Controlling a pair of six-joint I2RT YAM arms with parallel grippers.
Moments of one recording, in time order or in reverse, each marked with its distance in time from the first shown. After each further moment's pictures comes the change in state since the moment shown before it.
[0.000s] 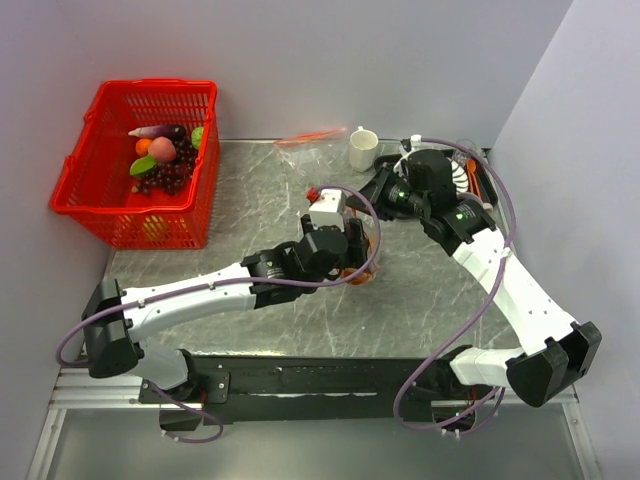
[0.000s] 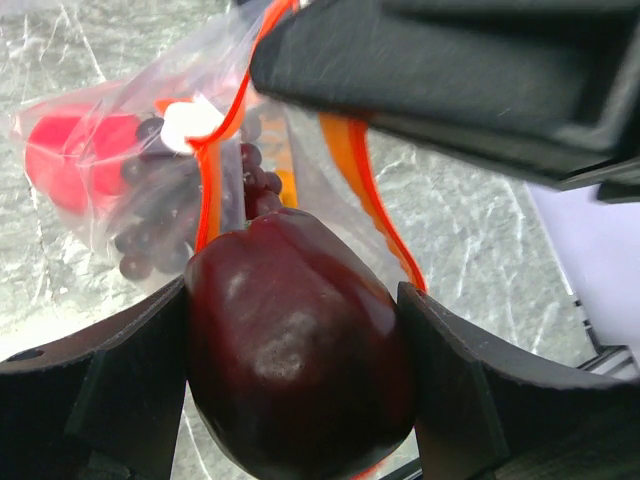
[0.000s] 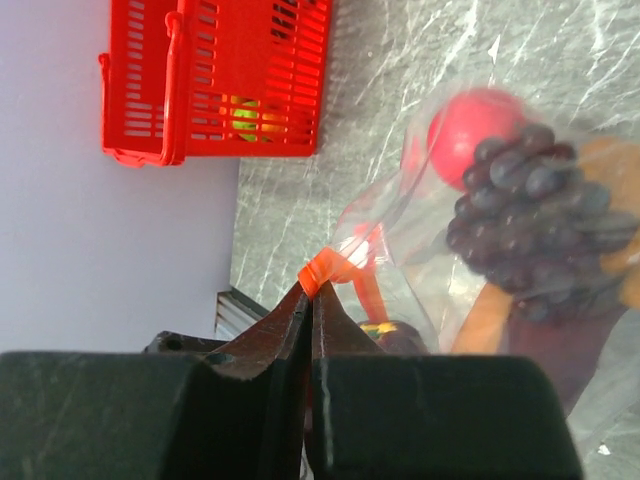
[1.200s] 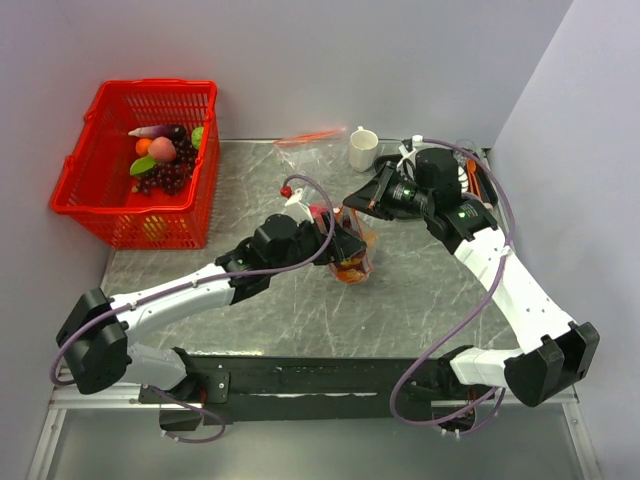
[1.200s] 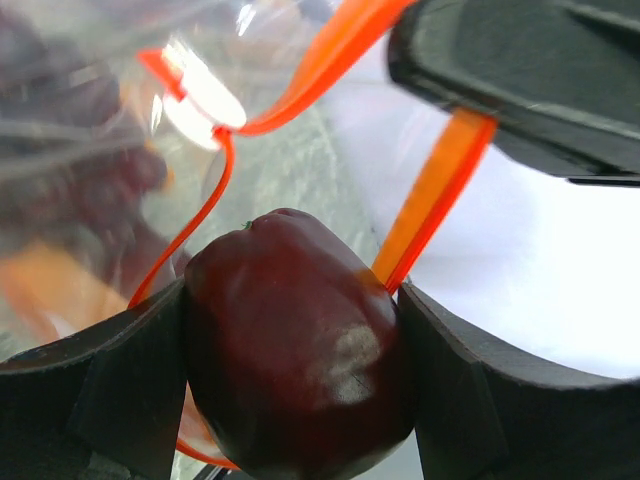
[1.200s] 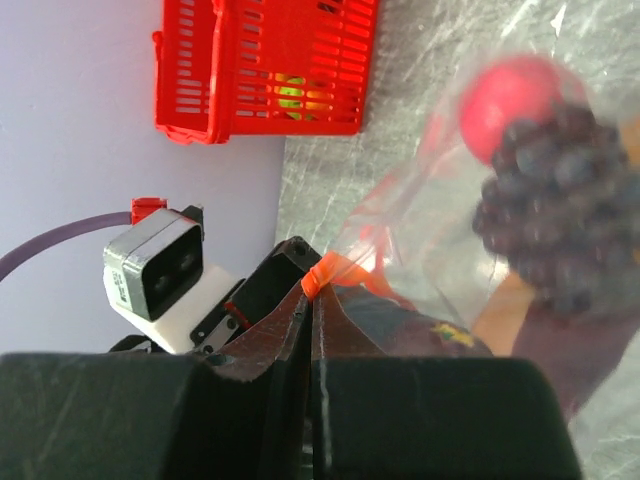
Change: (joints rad) left arm 0.258 -0.119 -0.320 0.422 0.660 -0.253; right arm -0.060 0.001 -0.030 0.066 -0.171 0.056
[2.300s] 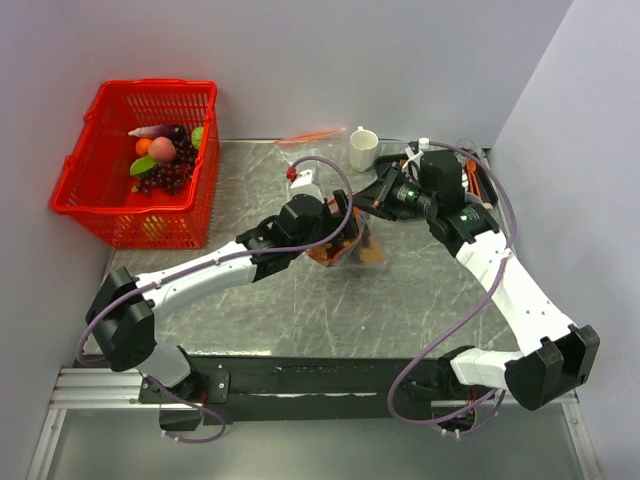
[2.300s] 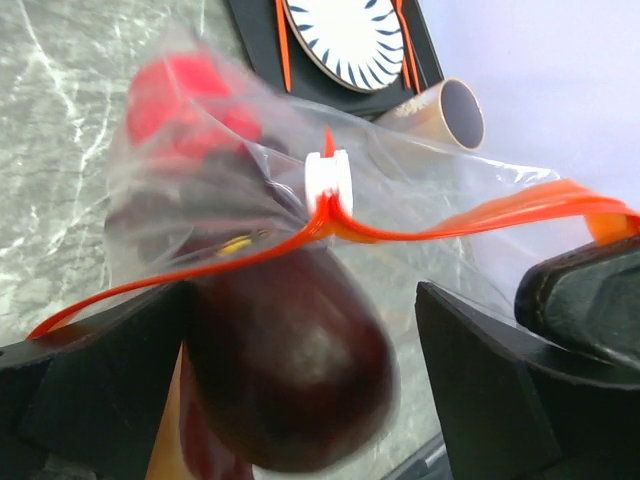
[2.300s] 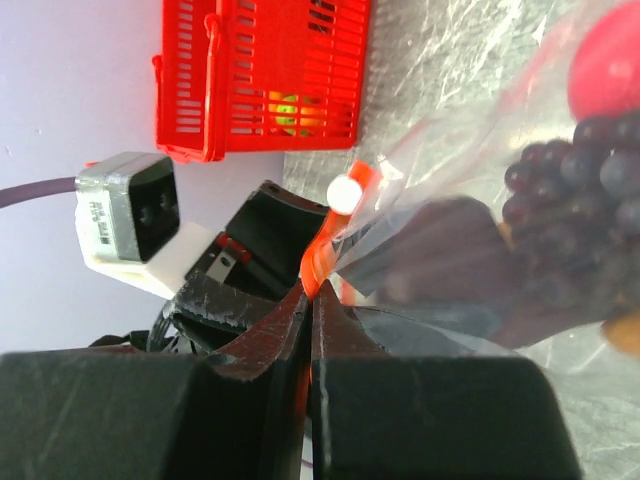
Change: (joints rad) left arm 0.006 0.181 0.246 -0.225 -0.307 0.107; right arm -0.022 -0.017 -0.051 0.041 0.003 0.026
